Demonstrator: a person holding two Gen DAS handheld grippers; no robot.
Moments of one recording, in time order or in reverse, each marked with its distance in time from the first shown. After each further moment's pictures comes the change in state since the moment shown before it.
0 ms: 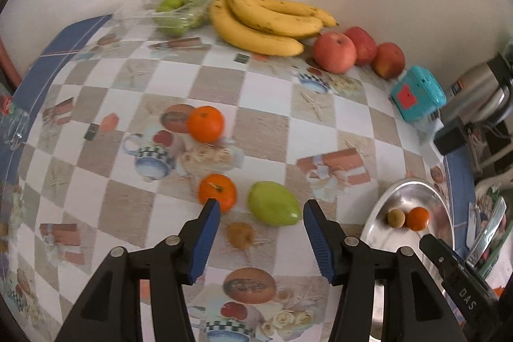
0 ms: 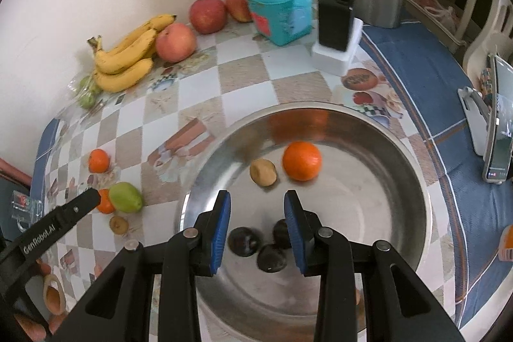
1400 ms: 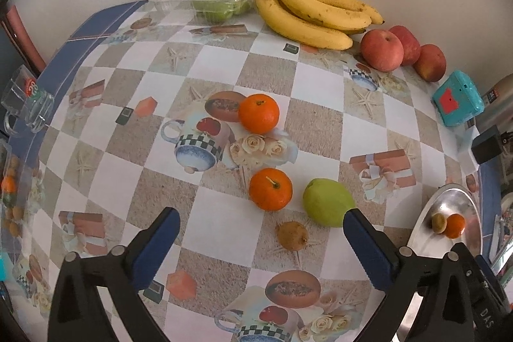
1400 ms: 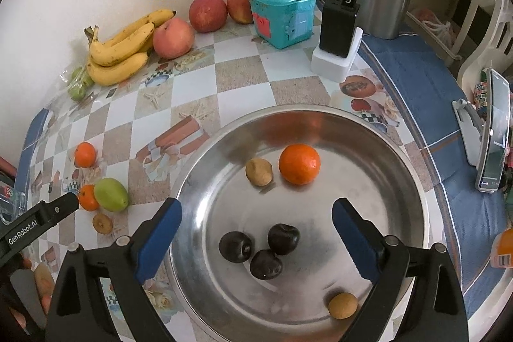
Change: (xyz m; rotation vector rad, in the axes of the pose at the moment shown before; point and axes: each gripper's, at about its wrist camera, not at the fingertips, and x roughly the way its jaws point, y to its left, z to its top) left arm 0.015 0.027 -0.004 -0.042 0.022 0.134; right arm 0.009 0.007 -0.007 -0.037 -0.033 -0.078
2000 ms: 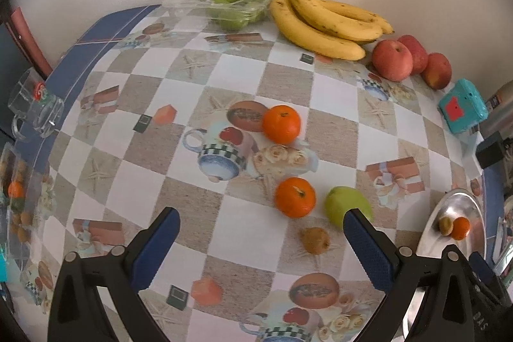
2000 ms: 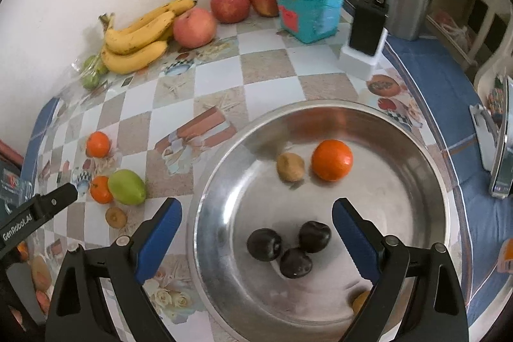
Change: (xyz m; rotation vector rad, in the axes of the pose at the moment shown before) left arm -0.007 0.025 0.006 -0.011 -0.017 0.022; right arm 0.007 0.028 -0.001 -0.066 0.024 0.044
